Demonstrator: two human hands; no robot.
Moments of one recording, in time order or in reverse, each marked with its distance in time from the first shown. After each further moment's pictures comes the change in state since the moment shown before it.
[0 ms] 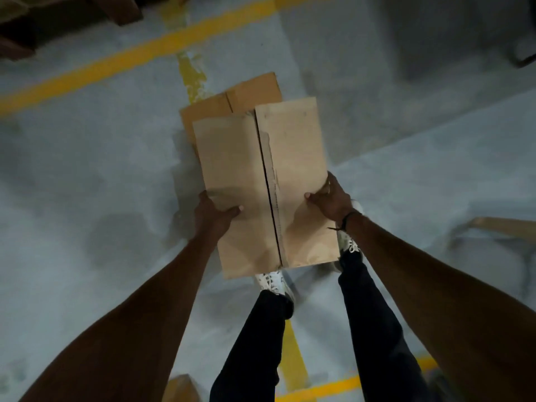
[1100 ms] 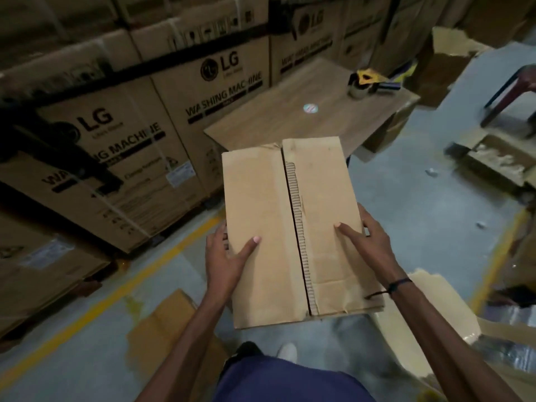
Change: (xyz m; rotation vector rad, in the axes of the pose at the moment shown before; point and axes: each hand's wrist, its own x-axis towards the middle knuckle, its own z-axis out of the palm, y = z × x) left_hand -0.540 0.553 -0.036 -0.185 -0.113 0.945; right_hand -0.488 -0.050 -0.616 0.464 0.745 -0.380
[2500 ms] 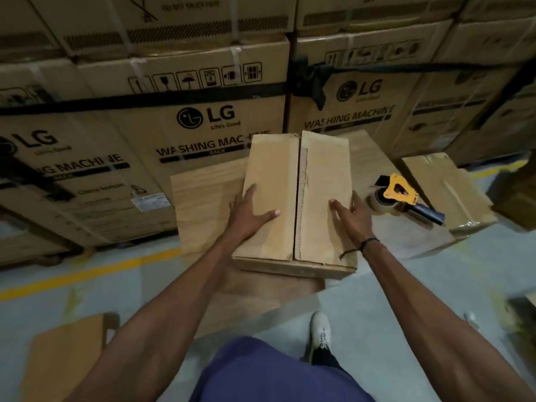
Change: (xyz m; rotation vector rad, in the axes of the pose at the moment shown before) left_hand 0.481 0.182 0.364 0.265 0.037 -0.229; right_hand 0.694 -0.081 -0.075 -0.112 -0.307 -0.186
